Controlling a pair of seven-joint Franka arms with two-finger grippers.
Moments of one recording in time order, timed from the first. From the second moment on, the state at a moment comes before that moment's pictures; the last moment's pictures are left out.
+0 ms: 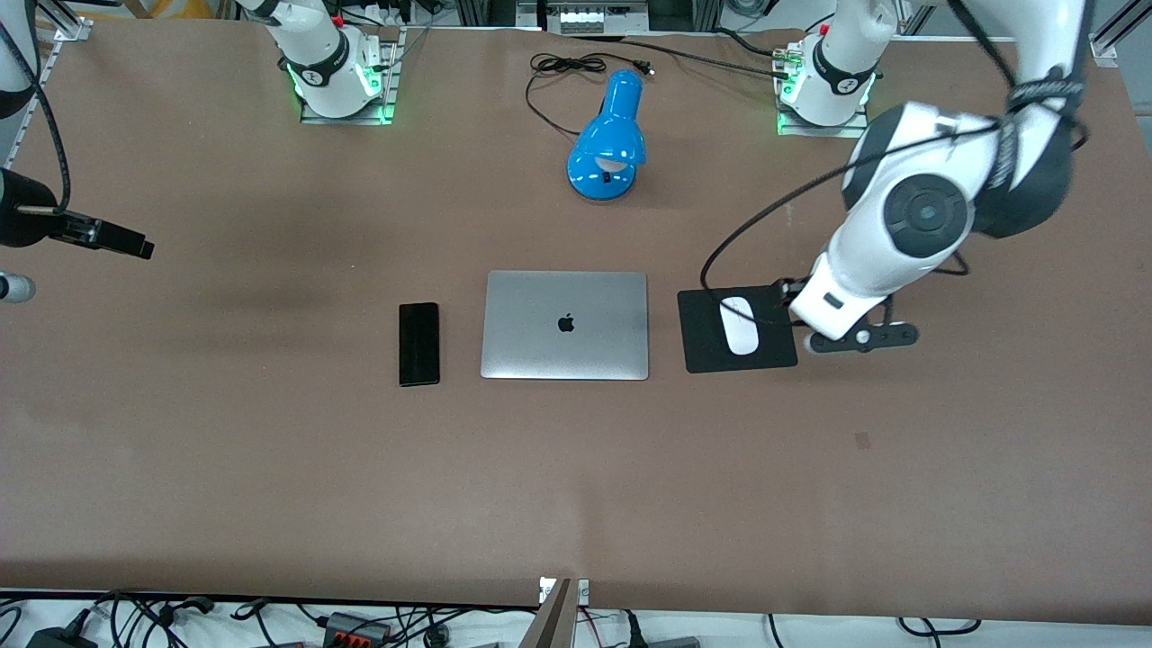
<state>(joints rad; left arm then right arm) -0.29 0.30 0.00 -1.51 0.04 1.58 -0.34 -0.04 0.12 -0.04 -1.57 -0.01 1.51 0.13</state>
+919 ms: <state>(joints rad) 0.00 -0.02 -0.02 -1.69 -0.07 1.65 0.01 -0.08 0.11 -0.02 -1.50 -0.01 1.56 -0.01</state>
